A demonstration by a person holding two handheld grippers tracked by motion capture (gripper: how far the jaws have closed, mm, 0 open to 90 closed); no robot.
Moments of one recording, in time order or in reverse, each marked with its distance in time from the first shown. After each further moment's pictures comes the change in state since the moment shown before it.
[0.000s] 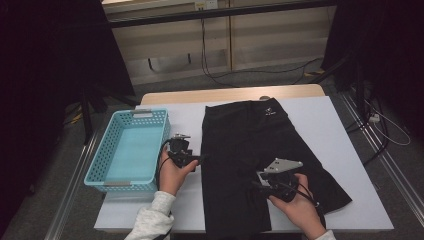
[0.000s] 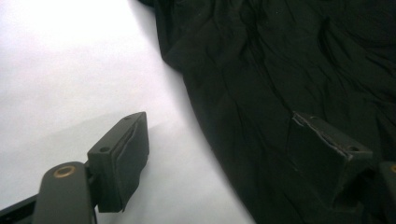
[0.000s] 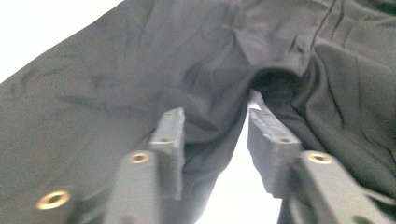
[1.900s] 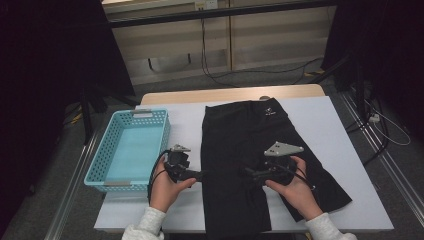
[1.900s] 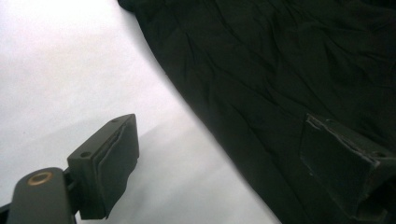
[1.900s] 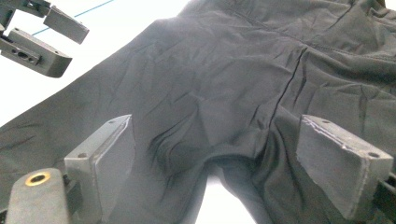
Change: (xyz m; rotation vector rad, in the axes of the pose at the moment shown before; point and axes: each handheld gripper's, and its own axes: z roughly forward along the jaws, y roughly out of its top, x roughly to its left) left arm -0.021 -0.025 -0.028 0.082 -0.033 0.092; right arm -0.026 0.026 0.015 -0.137 -0.014 0.016
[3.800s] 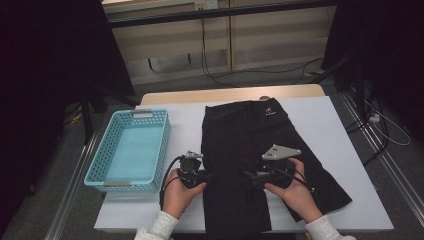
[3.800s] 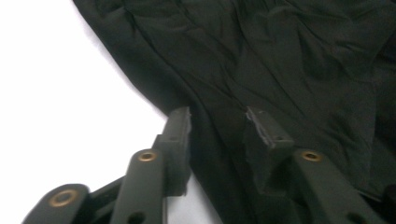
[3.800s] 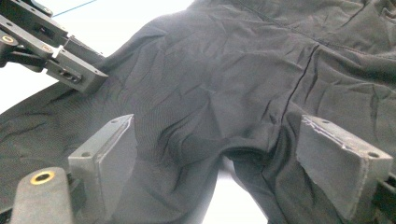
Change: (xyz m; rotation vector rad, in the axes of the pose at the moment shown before) left arm -0.036 -0.007 0.017 0.013 0.010 -0.037; right arm 0.007 -0.003 -0.001 0.016 0.010 -0.039
